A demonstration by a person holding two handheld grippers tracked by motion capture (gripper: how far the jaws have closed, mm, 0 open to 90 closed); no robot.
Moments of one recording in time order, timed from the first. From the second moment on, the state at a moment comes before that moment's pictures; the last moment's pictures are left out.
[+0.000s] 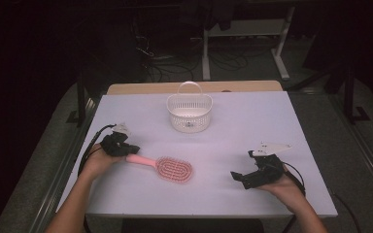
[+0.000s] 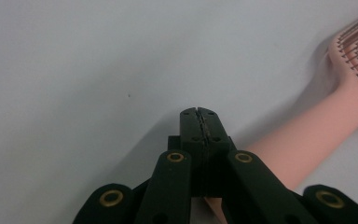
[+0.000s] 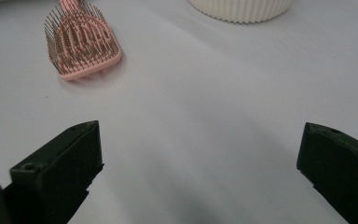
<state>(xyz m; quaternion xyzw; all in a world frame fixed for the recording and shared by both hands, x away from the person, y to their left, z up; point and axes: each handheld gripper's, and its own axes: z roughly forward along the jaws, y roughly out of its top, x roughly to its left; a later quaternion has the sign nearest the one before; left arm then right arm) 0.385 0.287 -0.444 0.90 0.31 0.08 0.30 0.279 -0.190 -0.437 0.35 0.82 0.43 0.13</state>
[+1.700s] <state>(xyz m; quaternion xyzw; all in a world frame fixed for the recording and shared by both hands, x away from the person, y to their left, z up) 0.306 0.314 -0.448 0.89 0.31 0.04 0.34 0.279 -0.188 -0.437 0.35 0.82 0.43 0.12</state>
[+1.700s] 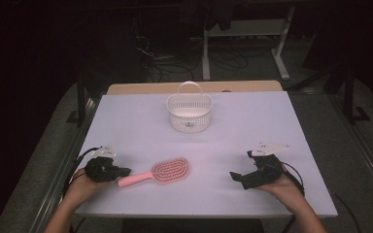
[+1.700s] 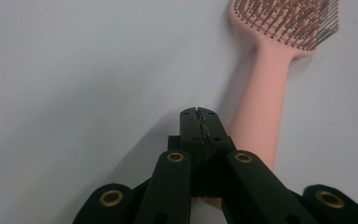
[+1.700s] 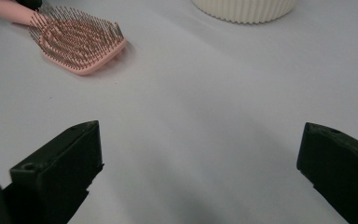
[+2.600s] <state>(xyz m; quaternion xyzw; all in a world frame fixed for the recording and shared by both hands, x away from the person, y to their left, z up) 0.306 0.307 -0.415 0.85 0.30 0.07 0.44 0.279 -0.186 -0.437 0.35 0.82 0.43 0.12</state>
